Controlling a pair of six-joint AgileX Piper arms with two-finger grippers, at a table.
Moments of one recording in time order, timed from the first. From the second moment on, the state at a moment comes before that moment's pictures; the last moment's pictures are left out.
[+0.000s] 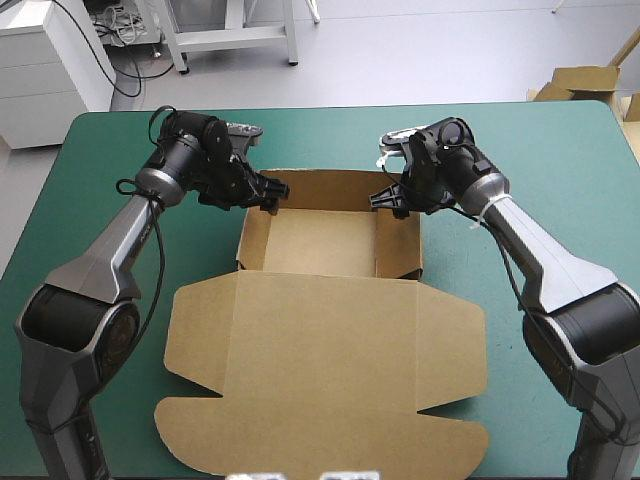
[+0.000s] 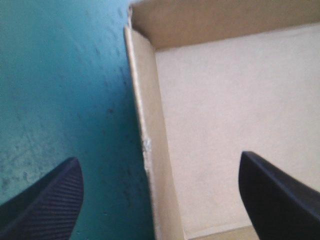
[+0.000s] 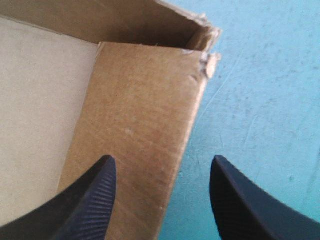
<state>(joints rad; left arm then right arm) -0.35 1.95 -1.90 -0.08 1.24 -0.08 0.42 1.91 -1.82 -0.14 1.18 0.20</state>
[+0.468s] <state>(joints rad) -0.35 1.78 -2.05 -0.08 1.25 0.06 0.42 1.82 -1.83 -0.17 1.19 0.20</state>
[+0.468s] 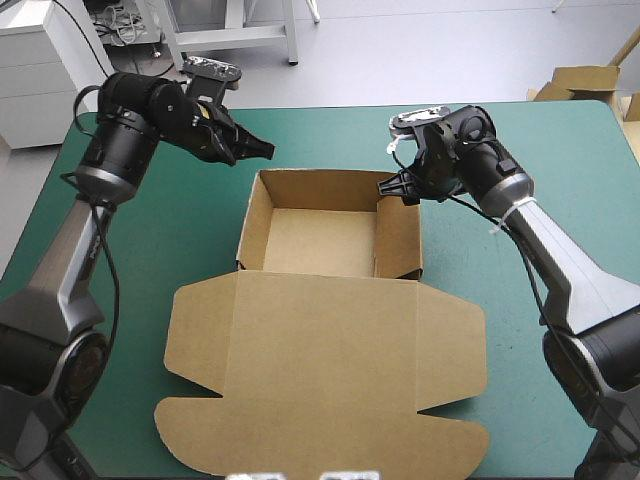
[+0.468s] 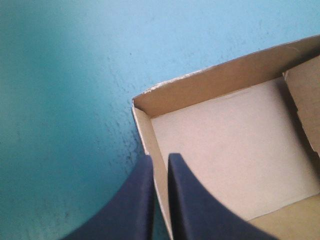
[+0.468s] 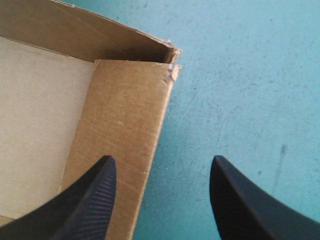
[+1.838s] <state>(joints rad) -0.35 0.63 -0.61 0.03 1.06 0.10 0.39 1.92 -1.71 0.03 1.19 0.23</state>
